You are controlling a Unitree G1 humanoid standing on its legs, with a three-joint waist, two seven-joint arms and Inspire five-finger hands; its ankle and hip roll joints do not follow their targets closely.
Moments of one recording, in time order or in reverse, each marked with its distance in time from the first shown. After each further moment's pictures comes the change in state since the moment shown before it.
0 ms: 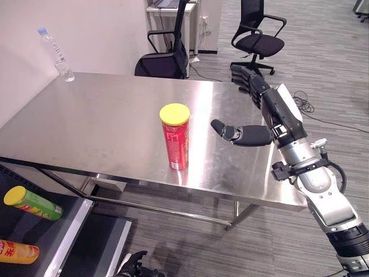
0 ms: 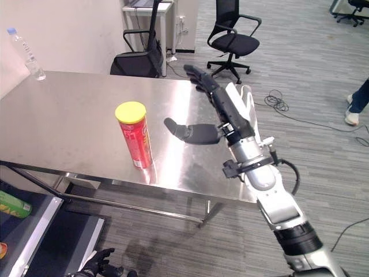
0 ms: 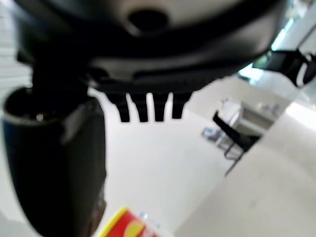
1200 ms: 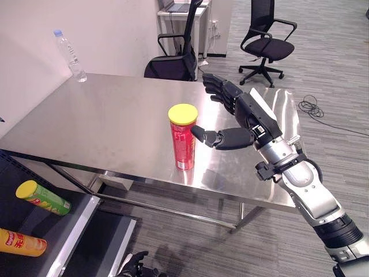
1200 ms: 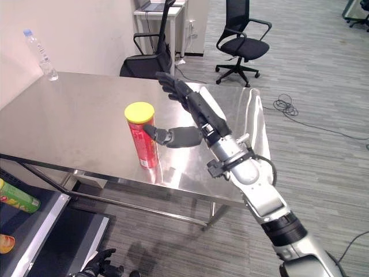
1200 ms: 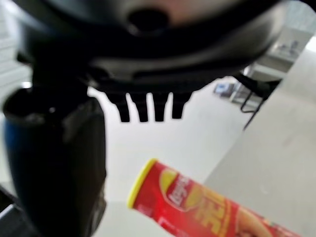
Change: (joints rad) left arm 0.003 -0.006 -0.008 -0.002 -0.009 0.000 -0.001; right arm -0.116 0.036 0.115 0.044 0.093 0.019 0.060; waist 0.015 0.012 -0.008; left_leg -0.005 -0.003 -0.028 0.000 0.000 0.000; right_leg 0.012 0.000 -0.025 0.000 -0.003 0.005
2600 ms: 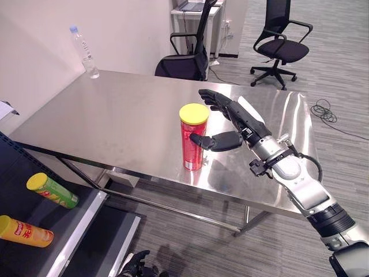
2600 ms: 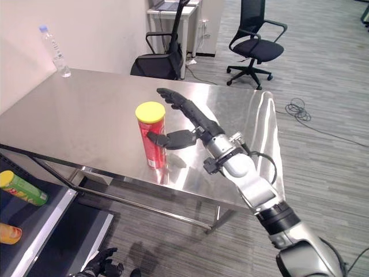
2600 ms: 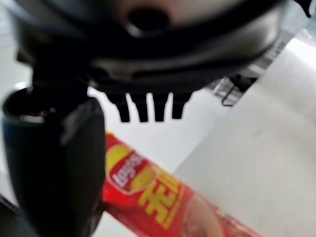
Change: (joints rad) left arm 0.047 0.022 -0.046 -0.088 -0.069 0.002 -0.022; right arm -0.140 0.001 0.106 0.194 -0.099 0.040 -0.001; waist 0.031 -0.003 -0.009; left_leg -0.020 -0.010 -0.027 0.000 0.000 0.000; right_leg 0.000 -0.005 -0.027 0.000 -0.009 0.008
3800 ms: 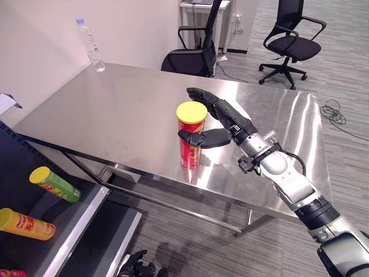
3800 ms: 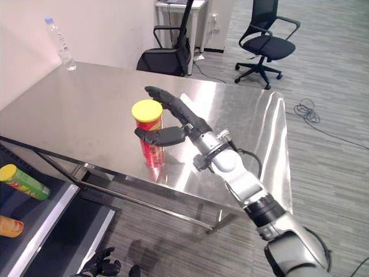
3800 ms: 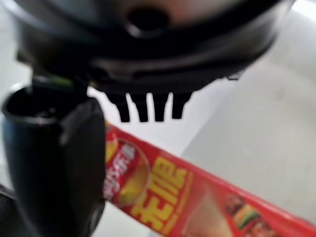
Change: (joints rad) left arm -0.013 -0.013 0.058 0.059 -0.019 -0.037 0.010; right arm -0.036 0.074 0.048 0.025 0.070 0.002 0.021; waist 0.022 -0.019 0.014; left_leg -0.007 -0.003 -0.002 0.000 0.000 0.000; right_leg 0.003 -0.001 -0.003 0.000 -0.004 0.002
